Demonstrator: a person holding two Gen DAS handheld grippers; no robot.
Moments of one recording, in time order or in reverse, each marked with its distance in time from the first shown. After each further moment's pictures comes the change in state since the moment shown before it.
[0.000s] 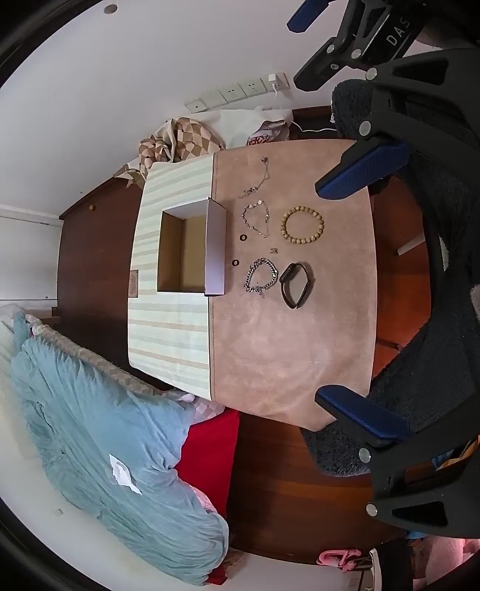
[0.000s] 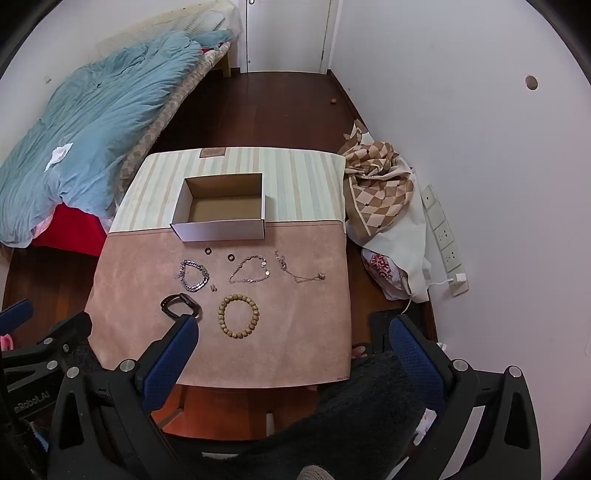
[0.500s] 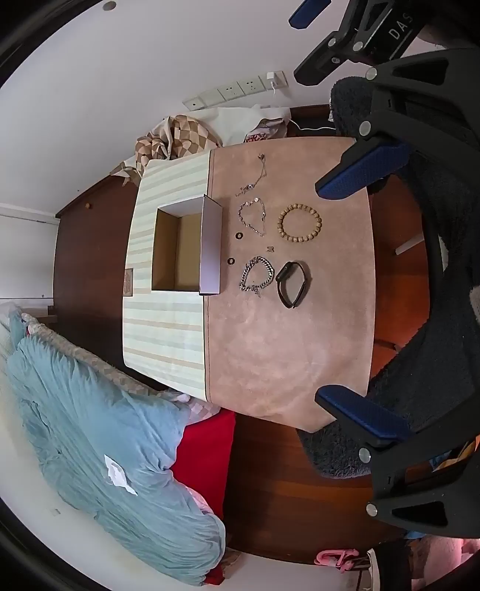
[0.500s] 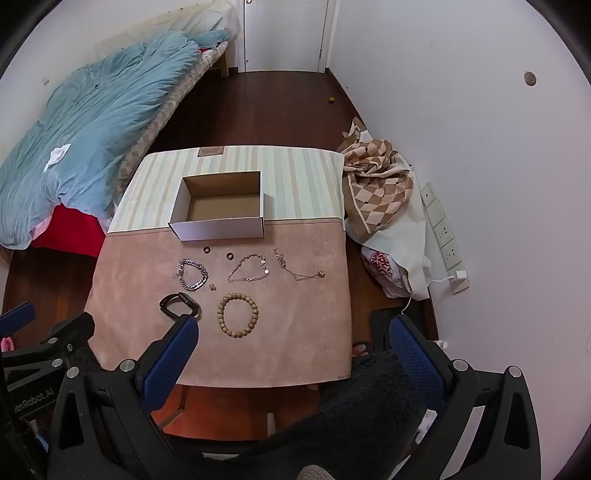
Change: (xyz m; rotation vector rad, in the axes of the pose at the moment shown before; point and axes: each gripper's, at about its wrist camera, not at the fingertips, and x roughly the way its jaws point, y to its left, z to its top) left arm 0.006 -0.001 -0.005 0.006 0.021 0.009; right arm 0.001 0.001 -0.001 0.001 0.005 0.002
